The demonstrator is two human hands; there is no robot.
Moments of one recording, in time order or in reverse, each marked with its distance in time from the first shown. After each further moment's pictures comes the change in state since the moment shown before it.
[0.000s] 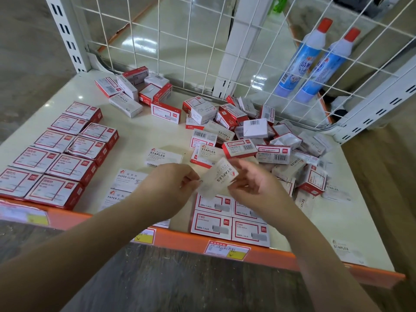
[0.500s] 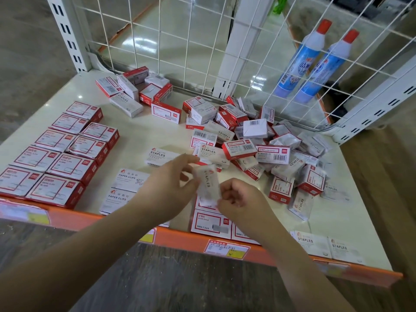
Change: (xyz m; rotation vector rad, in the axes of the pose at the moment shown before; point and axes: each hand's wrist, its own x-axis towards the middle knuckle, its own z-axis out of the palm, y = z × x) left_hand -0.003 -0.007 0.008 -0.246 0.144 0.036; right_hand -0.006 0.009 0.030 -0.093 0.027 0.065
